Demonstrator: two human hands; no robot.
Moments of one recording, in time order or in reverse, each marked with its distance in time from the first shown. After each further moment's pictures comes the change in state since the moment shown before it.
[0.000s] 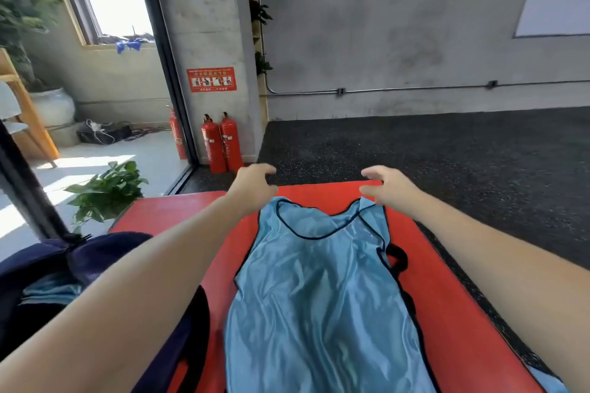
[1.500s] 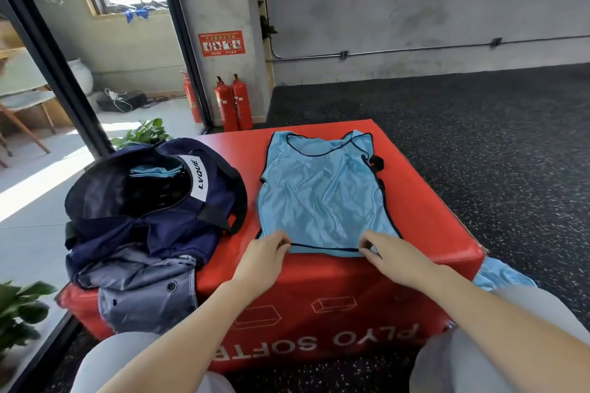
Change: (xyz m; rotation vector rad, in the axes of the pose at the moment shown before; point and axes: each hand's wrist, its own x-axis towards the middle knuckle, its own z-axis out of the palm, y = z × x) left_hand -0.385 -0.050 0.102 -0.156 0.005 0.139; right_hand -0.380 0.046 0.086 -0.423 -0.281 -0.226
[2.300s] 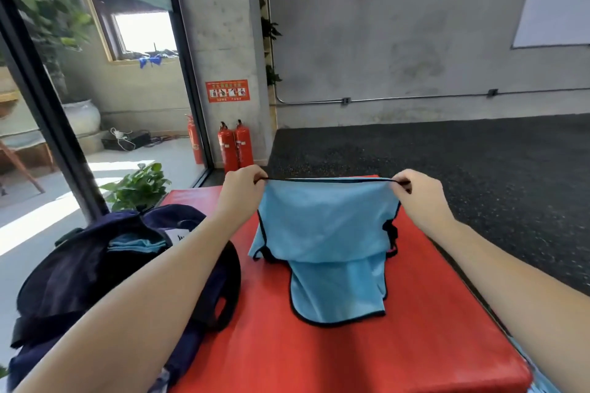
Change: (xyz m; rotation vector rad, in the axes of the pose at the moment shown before) left_hand 0.246 0.033 -0.145 0.035 0.340 -0.040; right_hand 0.180 0.048 -0.176 0.252 0.696 0.174
